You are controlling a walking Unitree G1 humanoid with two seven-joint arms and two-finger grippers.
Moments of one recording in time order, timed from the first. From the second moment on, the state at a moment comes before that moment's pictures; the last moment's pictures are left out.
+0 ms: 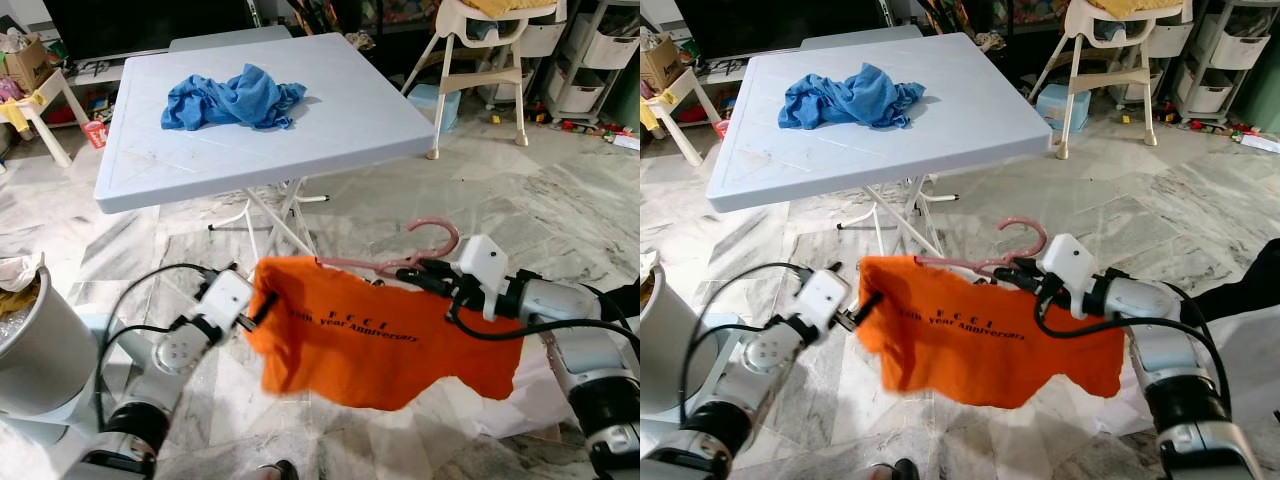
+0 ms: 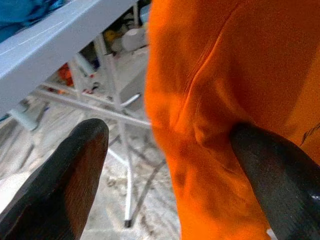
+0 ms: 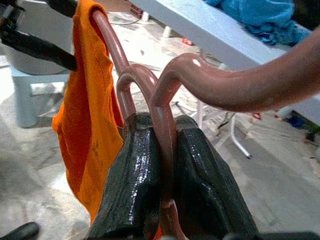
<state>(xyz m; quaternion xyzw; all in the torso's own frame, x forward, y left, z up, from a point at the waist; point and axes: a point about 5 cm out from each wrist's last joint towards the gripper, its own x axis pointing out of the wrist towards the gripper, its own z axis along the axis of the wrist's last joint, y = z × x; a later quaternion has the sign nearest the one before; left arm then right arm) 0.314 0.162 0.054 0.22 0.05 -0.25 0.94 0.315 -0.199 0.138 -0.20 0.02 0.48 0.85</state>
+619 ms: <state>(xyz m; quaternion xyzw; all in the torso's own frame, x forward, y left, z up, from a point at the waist) 0.309 0.126 0.042 0.15 0.07 -0.32 0.93 0.295 -0.211 0.147 -0.17 0.07 0.52 0.83</state>
